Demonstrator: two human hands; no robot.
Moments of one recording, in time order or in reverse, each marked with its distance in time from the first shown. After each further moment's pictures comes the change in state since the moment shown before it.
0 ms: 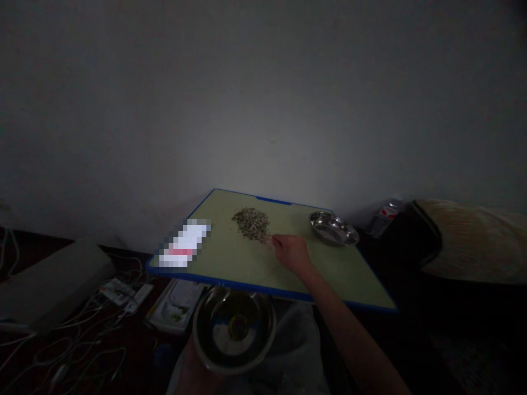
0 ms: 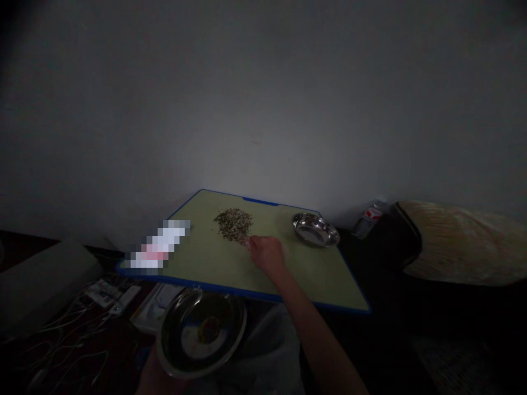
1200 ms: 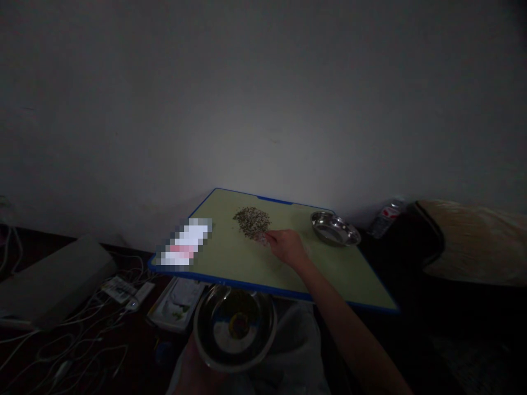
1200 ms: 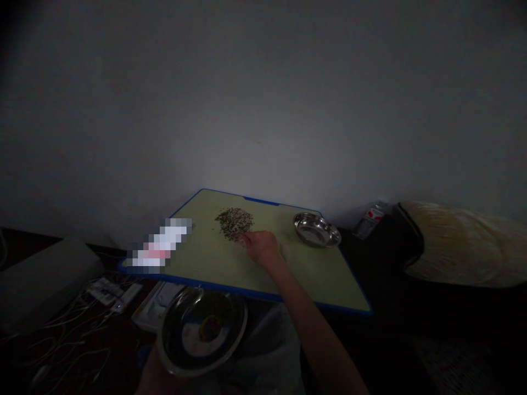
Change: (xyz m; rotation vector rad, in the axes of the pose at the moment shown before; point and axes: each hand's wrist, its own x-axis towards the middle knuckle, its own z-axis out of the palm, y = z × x) left_hand -0.013 0.063 -0.006 0.246 -0.118 0.091; right_hand 0.019 -0.012 -0.006 0.010 -0.087 -0.039
